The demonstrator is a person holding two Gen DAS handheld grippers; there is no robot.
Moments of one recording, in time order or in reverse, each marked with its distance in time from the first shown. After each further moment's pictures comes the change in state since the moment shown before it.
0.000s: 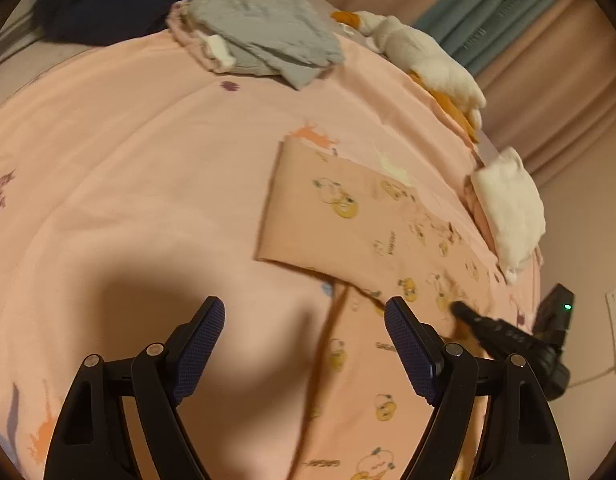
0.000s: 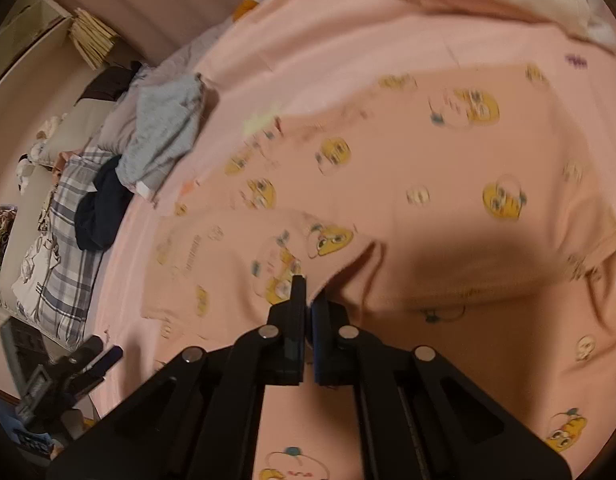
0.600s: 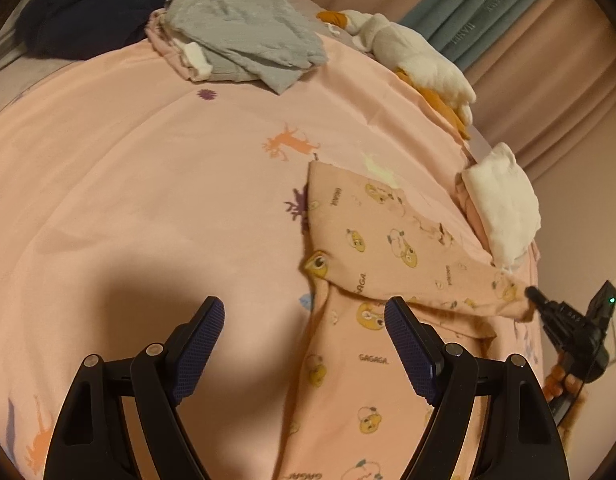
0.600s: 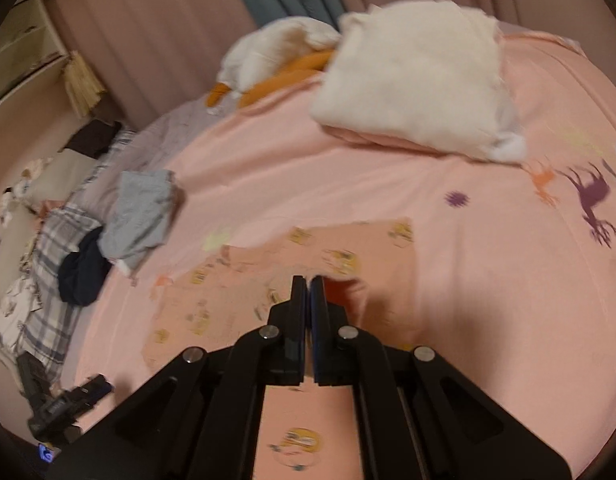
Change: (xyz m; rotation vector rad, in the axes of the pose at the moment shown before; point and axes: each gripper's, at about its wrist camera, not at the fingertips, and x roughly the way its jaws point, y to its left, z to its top) left arm 0.008 -0.015 0.010 0.052 0.003 -0.019; right arm -0.101 -0.046 0.053 -0.010 -0.228 -0.176
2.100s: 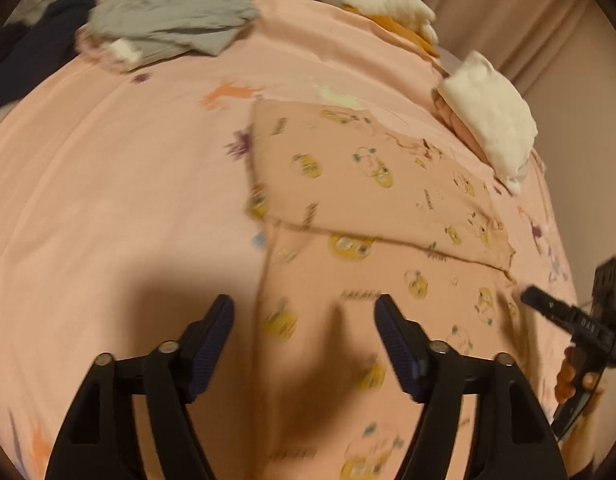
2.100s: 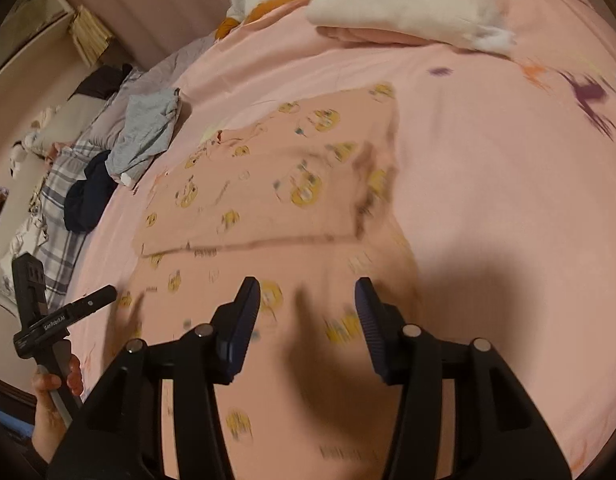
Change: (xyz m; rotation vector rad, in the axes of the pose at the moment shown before) left arm 0.017 -0.026 -0.038 0.220 0.132 0.043; right arm -0.023 -0.032 -0.098 -0.022 0.193 0.075
